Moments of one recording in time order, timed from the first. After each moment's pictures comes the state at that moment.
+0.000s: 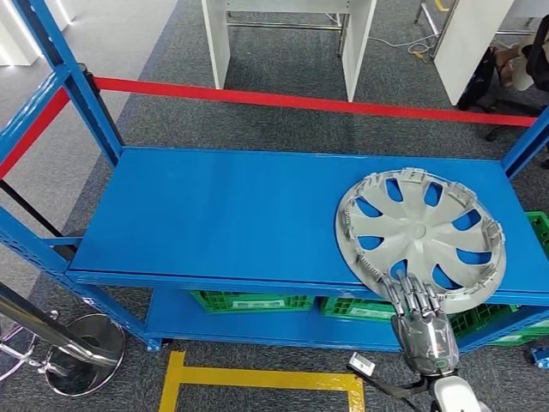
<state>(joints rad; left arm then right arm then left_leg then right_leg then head) -0.04 -0.02 -1.09 -0.03 1.13 0.16 -0.51 0.11 -0.38 0.43 -1.24 1.55 -0.69 0.22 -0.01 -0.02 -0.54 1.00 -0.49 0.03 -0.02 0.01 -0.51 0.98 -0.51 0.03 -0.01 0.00</state>
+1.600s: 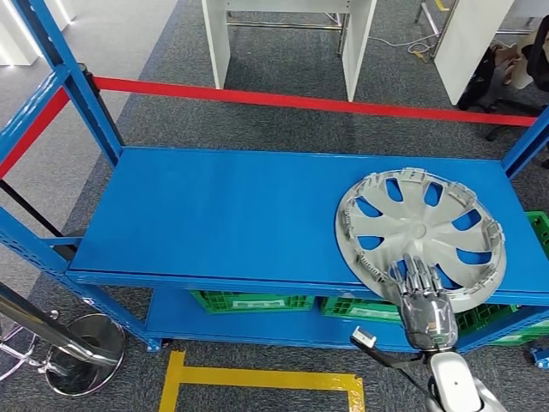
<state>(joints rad) -0.04 -0.02 -1.15 -0.03 1.17 0.15 -0.51 -0.02 -0.34 0.41 -1.08 1.57 -0.69 0.26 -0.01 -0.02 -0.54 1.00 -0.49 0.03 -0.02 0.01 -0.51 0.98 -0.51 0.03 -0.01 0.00</state>
